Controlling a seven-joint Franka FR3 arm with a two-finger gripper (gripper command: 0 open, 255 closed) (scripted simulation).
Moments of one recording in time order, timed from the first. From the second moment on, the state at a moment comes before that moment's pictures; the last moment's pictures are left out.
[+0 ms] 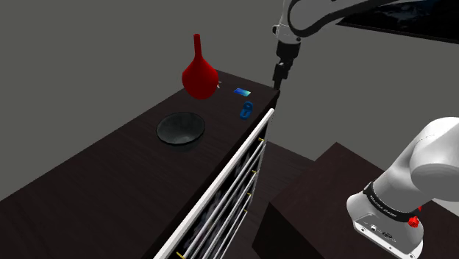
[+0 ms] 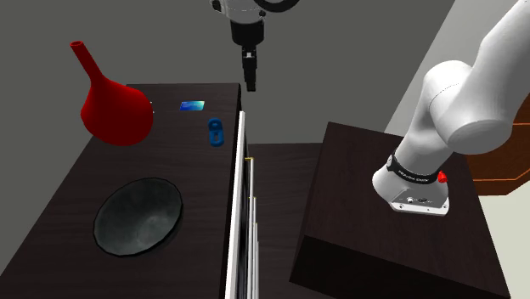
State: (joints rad) arm 0.10 -0.19 -0.08 -2.22 -0.06 2.03 -0.32
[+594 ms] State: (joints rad) arm 0.12 0.14 -0.07 -2.02 0.01 2.16 -0.45
